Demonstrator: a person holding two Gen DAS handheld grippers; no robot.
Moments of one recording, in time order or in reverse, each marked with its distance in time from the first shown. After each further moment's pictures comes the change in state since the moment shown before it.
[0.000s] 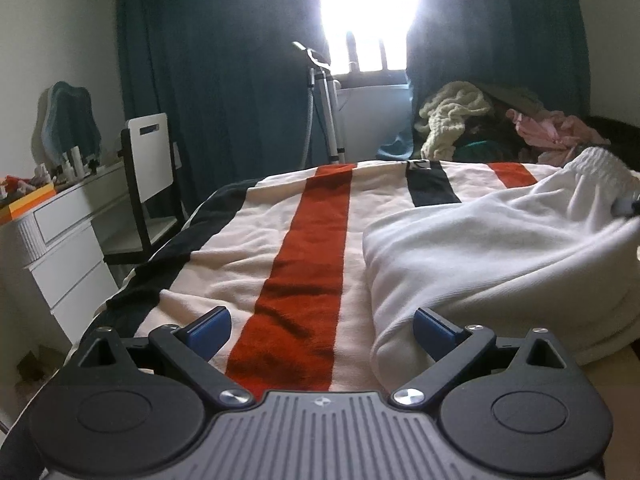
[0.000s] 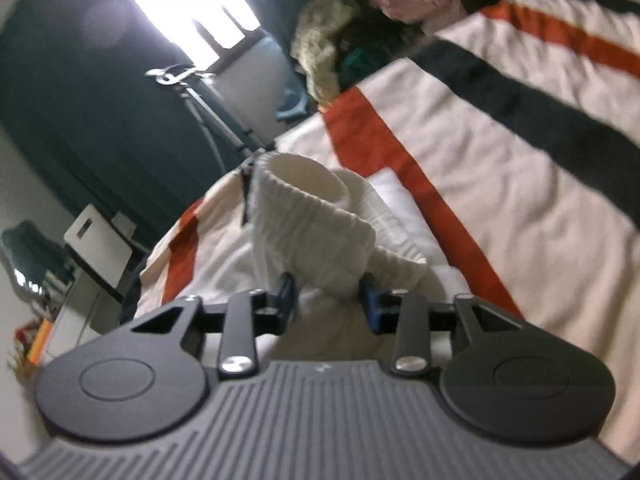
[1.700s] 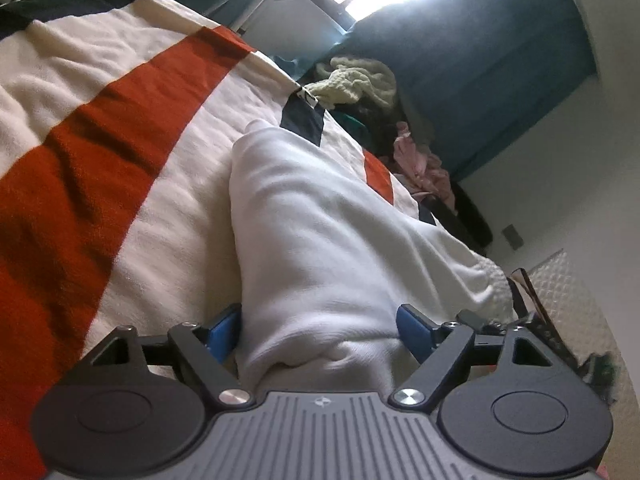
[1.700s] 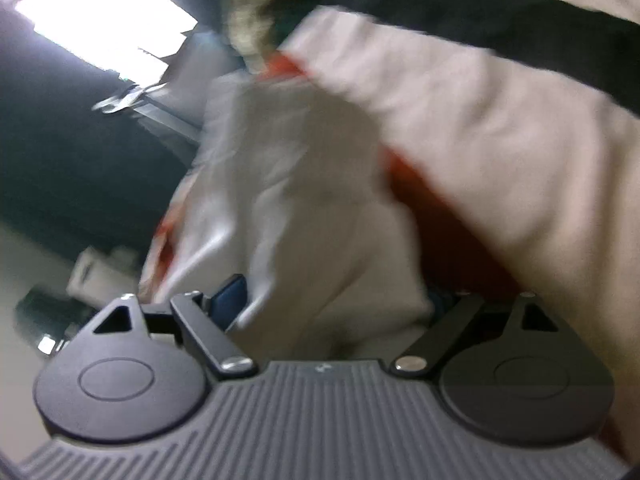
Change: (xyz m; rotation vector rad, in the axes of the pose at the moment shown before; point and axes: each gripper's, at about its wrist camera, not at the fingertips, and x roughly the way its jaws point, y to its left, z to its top) left arm 0.100 0.014 -0.015 -0.599 0.294 -0.701; right arm 0.014 -0.047 -0.033 0.279 0.129 -0.004
